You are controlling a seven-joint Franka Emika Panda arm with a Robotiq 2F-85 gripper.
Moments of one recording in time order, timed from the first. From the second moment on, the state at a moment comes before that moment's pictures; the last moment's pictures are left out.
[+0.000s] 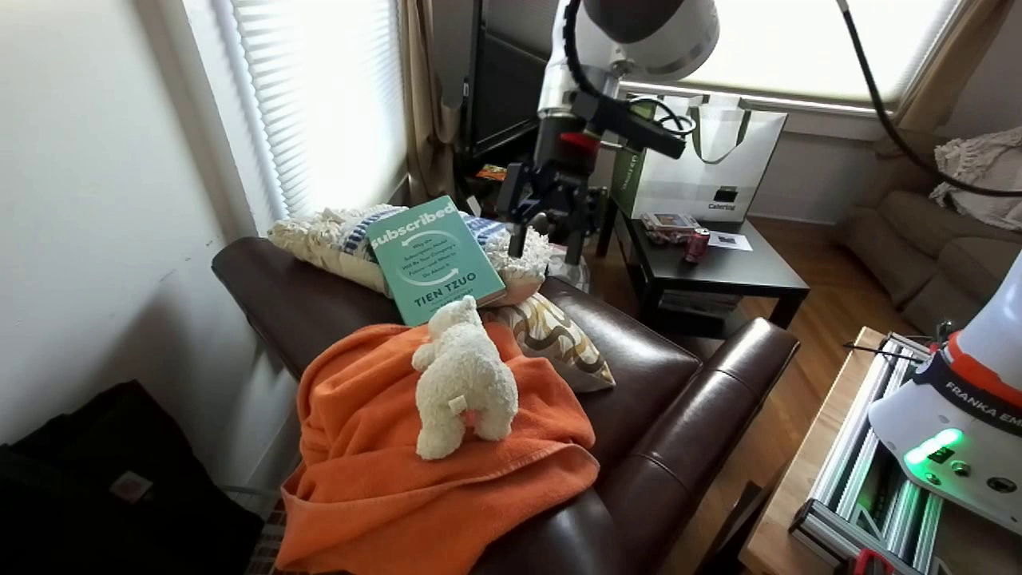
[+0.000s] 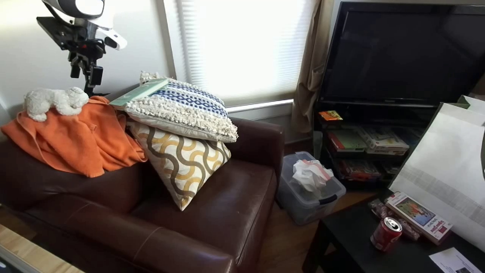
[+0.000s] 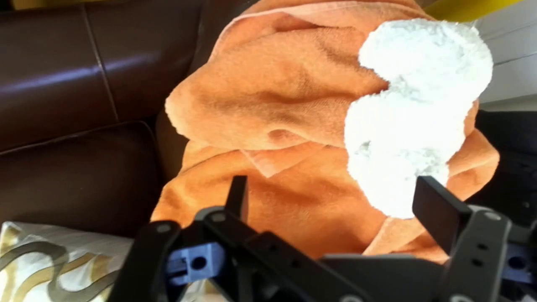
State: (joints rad) arm 0.23 0.16 0.26 -2.07 0.54 2.13 0.36
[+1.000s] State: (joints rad) arm 0.35 0.38 0.29 -1.85 0.52 2.12 0.44
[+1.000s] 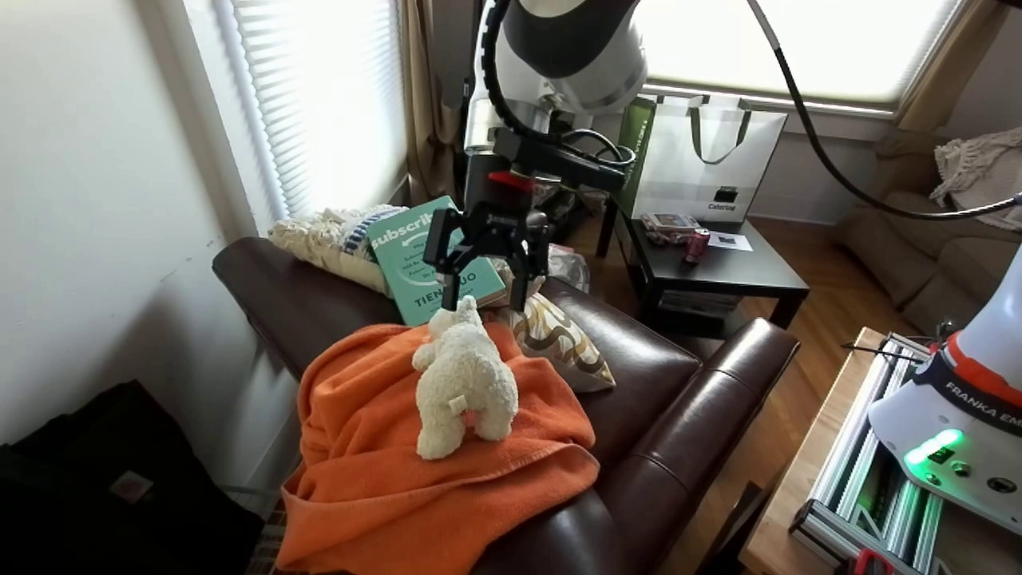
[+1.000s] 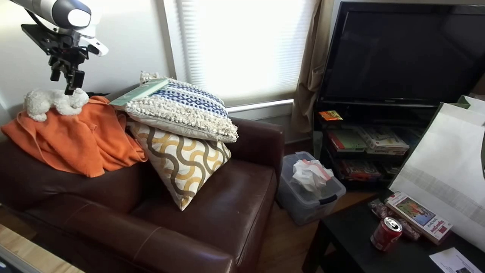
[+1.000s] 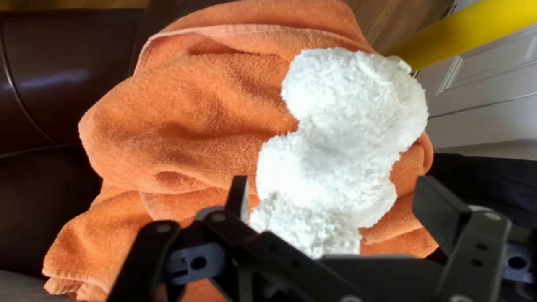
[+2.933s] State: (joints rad) arm 0.44 0.28 0.27 -1.96 0.50 2.34 1.11
